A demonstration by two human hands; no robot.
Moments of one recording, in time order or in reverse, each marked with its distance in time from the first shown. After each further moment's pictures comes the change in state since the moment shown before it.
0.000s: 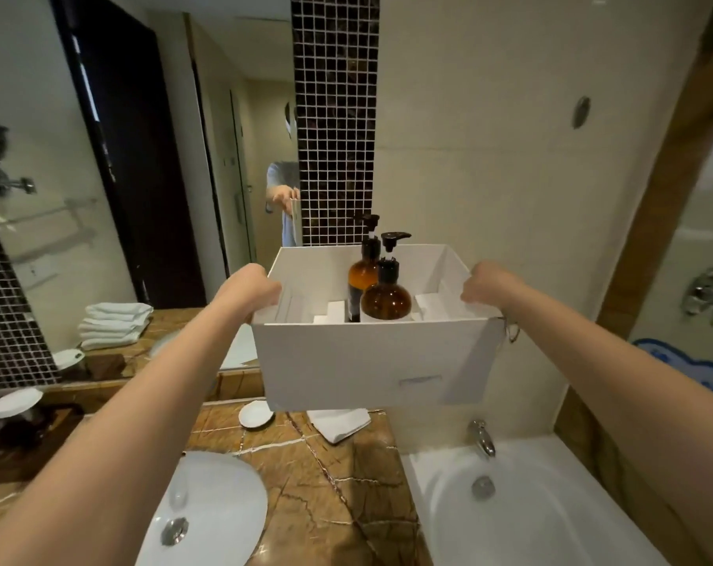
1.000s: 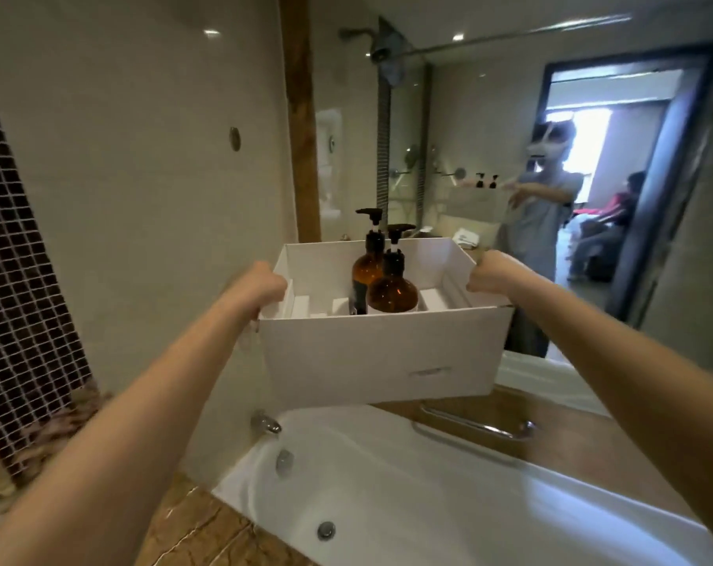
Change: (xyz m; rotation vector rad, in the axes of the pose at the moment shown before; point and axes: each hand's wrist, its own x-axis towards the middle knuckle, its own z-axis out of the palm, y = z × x) left_hand -0.152 0.202 0.074 -0.215 -0.632 0.768; right_hand -0.321 0.176 -0.118 -0.052 0.437 0.774
